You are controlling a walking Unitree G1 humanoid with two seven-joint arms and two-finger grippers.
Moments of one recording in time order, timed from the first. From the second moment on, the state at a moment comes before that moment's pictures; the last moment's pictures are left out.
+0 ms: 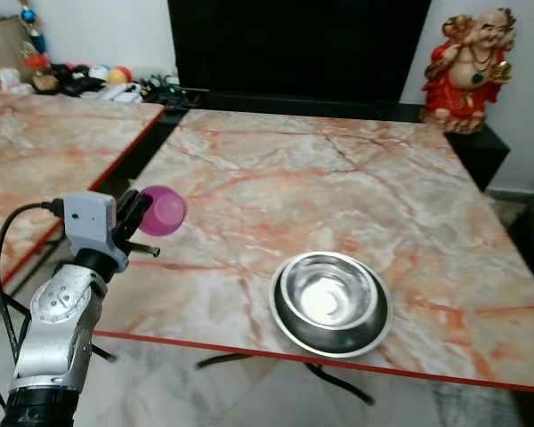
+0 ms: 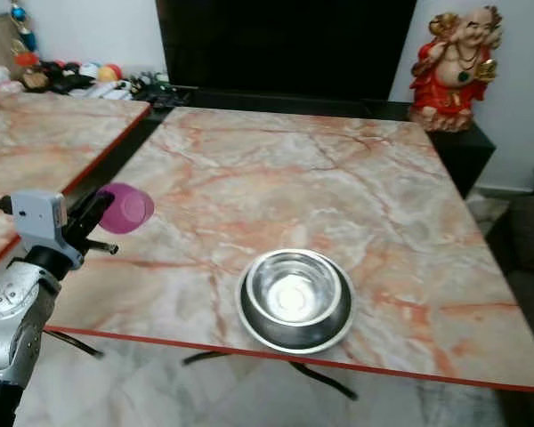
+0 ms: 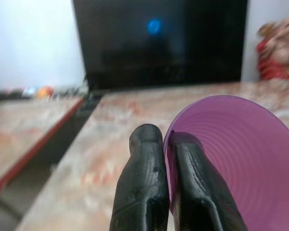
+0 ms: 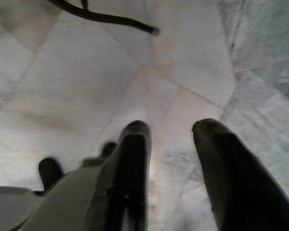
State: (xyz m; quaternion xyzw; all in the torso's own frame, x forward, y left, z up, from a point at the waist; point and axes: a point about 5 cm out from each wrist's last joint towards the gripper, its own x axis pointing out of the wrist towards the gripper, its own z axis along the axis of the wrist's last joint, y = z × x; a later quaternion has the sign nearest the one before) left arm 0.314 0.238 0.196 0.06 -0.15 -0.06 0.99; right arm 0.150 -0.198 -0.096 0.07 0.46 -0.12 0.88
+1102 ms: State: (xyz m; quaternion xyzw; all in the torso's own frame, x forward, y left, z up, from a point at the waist) left arm 0.318 0.238 0.200 0.05 -0.13 -0.05 0.99; right arm 0.154 -0.198 -0.094 0.07 0.46 -0.12 0.88
